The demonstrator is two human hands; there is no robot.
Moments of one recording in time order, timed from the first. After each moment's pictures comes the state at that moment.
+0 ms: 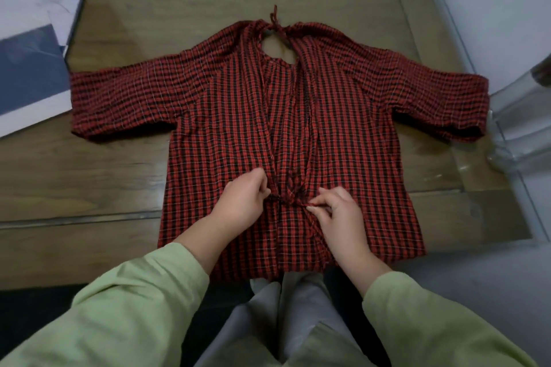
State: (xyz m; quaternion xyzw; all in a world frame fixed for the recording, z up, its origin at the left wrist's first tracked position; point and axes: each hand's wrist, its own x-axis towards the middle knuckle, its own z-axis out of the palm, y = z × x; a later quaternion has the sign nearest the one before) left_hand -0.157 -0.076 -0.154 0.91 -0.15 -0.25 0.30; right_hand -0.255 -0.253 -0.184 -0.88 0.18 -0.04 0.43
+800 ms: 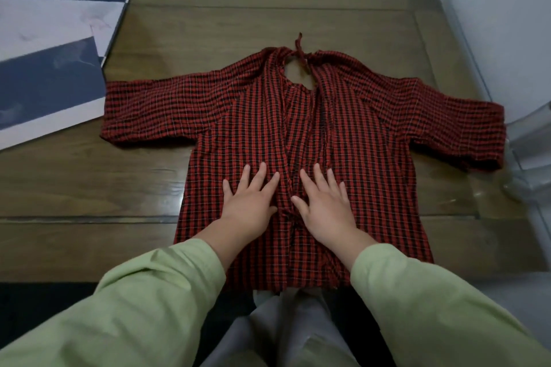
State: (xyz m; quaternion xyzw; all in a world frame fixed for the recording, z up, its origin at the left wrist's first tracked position) left_hand -0.148 -0.066 -0.157 0.94 -0.18 -0.29 0.06; right_hand -0.193 -0.229 -0.168 -0.96 0.08 0.19 0.18
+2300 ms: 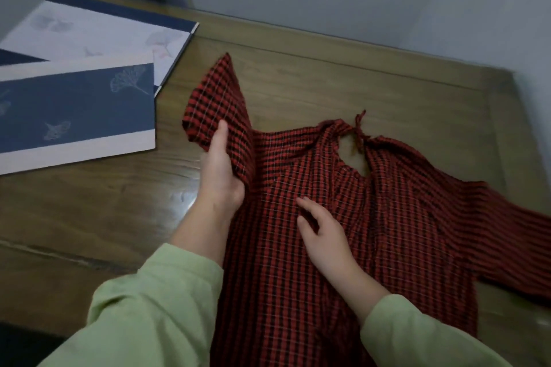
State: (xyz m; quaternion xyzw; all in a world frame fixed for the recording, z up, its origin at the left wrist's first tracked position) left_hand 0.026 -0.012 -0.078 0.37 0.29 -0.01 0.88; right_hand -0.073 -0.175 -0.143 -0.86 0.08 0.12 0.49
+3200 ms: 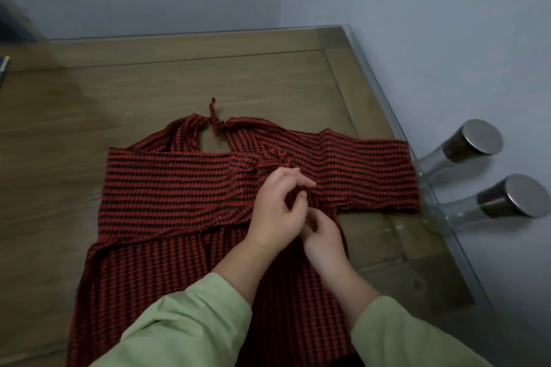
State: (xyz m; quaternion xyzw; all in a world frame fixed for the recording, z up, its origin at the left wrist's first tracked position) left_hand -0.086 -0.270 -0.108 0.78 -0.23 -0.07 0.58; right_hand -0.163 -0.353 -0.136 -0.73 0.34 0.02 0.59
